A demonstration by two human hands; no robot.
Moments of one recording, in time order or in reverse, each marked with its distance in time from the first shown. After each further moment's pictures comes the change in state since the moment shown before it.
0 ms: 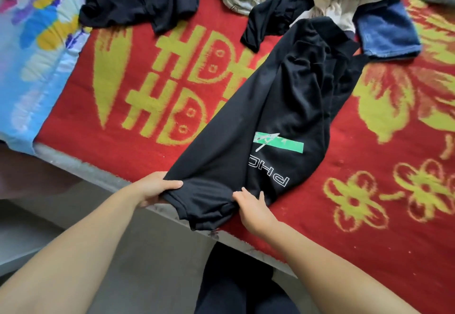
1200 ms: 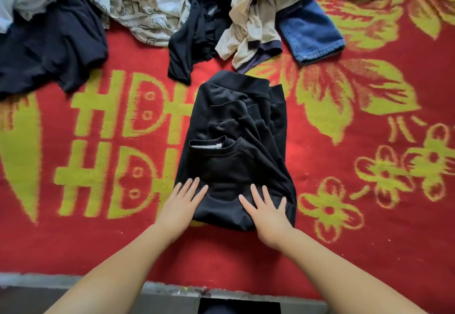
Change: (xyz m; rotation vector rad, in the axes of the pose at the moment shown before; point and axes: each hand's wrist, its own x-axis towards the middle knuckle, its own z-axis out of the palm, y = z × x) left_hand 0.096 0.088 0.098 1.966 0.063 0.651; right_hand 0.003 0.073 -0.075 -0.150 -0.106 0.366
